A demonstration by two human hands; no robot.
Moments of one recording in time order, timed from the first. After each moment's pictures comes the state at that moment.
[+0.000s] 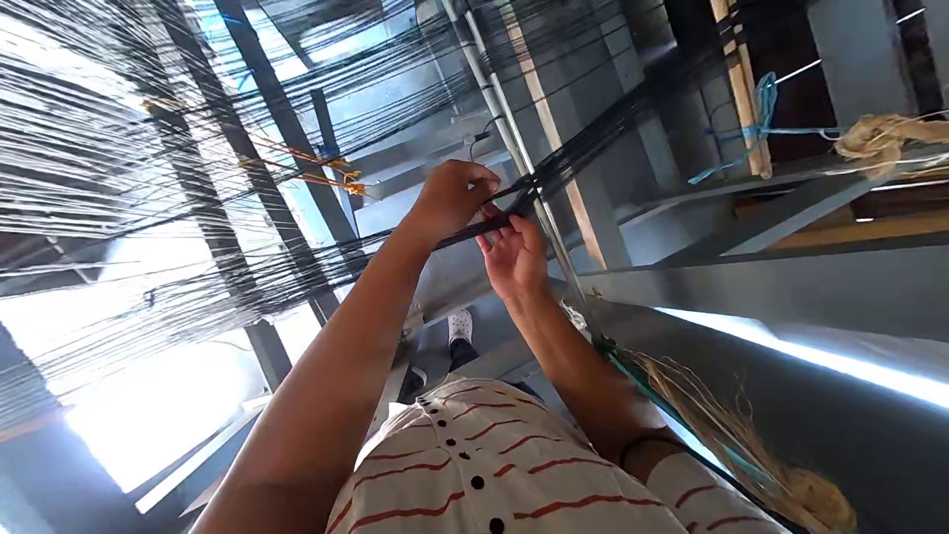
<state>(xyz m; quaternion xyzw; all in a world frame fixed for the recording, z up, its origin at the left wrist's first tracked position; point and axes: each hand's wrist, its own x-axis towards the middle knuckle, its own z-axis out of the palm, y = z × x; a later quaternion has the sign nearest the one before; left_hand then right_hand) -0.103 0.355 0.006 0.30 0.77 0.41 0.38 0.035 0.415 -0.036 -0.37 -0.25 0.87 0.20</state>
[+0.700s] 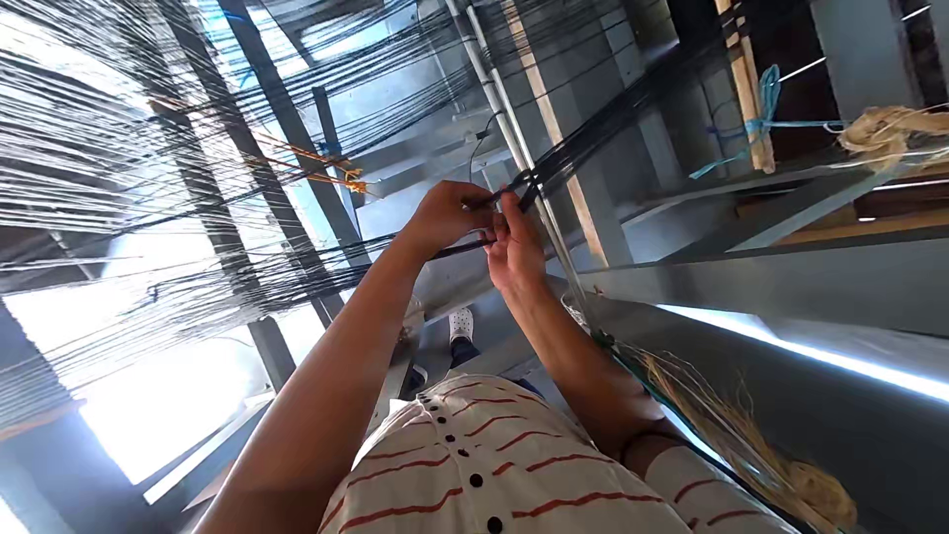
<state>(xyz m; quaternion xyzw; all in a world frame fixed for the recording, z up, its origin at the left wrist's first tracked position) -0.089 0.336 -0.013 0.25 0.73 0.46 0.44 0.023 0.412 -0.034 -0.40 -0.33 0.83 0.20</state>
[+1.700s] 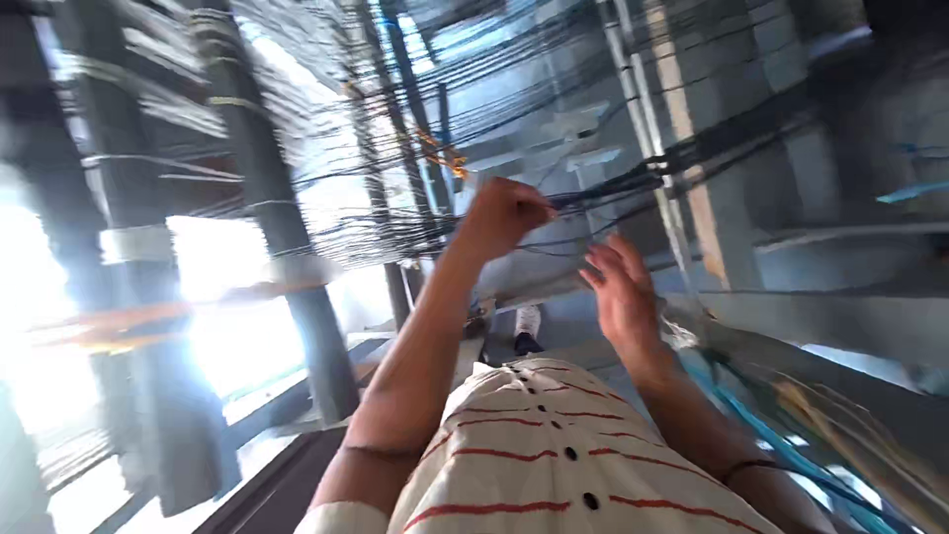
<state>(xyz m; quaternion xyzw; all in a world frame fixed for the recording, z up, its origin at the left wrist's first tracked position) -0.081 0.248 0.039 0.27 0.81 0.43 0.28 0.094 0.394 -0.037 -0.36 -0.55 0.75 0.08</state>
